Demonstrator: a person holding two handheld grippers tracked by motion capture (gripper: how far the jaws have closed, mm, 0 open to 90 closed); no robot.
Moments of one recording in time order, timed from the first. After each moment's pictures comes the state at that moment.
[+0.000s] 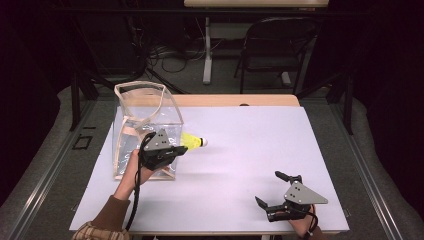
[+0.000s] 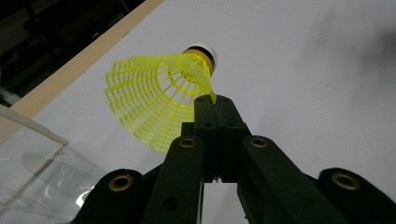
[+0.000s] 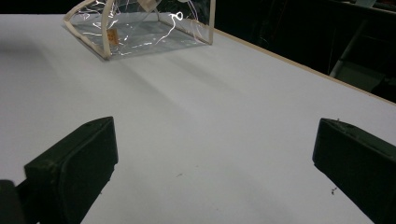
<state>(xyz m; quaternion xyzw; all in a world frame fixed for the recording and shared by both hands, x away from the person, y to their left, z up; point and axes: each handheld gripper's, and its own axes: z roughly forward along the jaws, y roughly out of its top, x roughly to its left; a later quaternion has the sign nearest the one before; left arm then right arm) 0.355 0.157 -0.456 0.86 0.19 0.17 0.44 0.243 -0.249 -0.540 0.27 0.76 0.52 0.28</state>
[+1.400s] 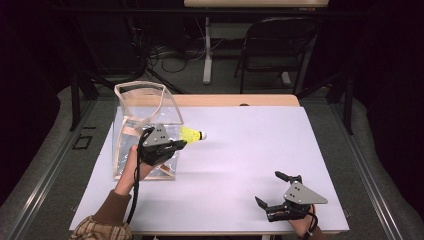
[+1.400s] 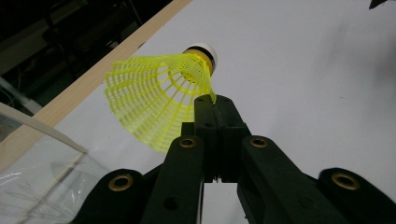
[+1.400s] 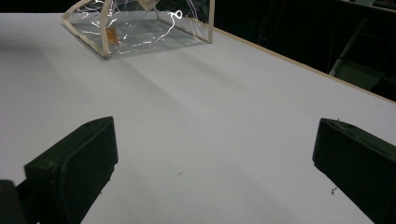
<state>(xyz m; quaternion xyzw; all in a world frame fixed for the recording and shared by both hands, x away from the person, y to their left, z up) 0.360 0.156 -0.444 0.85 0.19 0.19 0.44 0.243 -0.249 -0.540 0.27 0.76 0.52 0.28</state>
